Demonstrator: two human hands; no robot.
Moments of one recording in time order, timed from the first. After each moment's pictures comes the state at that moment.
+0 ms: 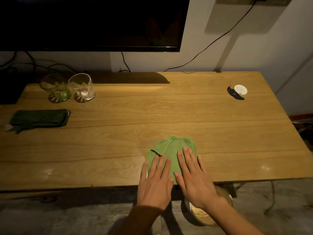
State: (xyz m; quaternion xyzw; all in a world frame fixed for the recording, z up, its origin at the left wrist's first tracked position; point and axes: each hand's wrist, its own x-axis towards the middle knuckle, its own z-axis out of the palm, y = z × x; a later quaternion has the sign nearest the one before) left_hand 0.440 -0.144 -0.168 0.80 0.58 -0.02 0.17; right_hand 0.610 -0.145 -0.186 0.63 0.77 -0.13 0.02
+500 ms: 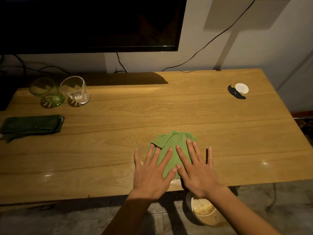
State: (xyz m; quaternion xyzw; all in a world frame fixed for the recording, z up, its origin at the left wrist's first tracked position) left_hand 0.431 -0.088 -0.178 0.80 0.58 -0.05 0.14; right_hand 0.617 -0.102 -0.181 0.65 0.74 -0.16 0.08
